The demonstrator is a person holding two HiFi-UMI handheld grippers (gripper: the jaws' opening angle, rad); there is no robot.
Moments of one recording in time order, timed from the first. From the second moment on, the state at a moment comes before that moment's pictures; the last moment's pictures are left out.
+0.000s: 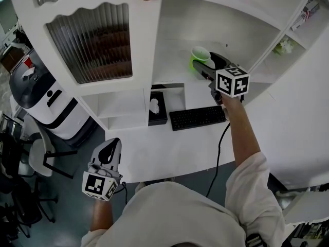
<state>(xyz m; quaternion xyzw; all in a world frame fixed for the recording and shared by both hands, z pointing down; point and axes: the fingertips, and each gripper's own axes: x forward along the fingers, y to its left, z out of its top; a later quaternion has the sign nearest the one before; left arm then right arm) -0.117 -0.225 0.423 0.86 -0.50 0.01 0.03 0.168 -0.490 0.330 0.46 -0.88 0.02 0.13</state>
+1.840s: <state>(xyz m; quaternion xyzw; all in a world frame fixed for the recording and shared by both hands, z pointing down) -0.061 -0.238 0.409 0.93 -0.37 0.00 0.01 0.234 -0.275 0.306 0.54 -0.84 -0.02 0.05</state>
